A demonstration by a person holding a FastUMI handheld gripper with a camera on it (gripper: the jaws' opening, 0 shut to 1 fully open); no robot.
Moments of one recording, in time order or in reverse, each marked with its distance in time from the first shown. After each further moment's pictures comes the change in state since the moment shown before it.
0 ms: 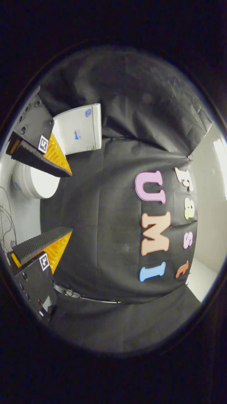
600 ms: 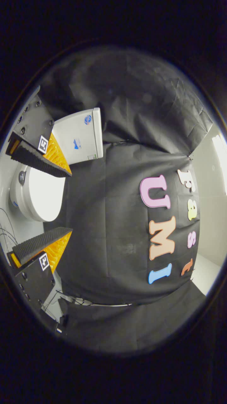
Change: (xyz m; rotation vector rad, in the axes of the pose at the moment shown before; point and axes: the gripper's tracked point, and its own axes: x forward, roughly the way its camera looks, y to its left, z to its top) arm -0.014 0.070 -0.062 0.018 -0.007 -0.036
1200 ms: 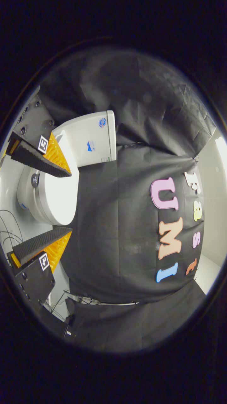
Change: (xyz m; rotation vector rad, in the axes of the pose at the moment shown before) arm -0.018 0.024 -0.058 -0.016 0.069 0.029
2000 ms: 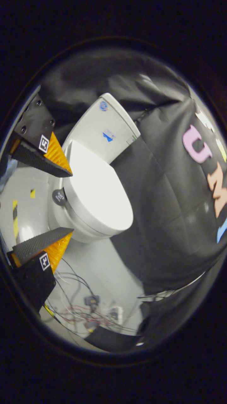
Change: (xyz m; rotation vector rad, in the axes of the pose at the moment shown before) arm 0.026 0.026 -0.135 0.582 0.534 -0.058
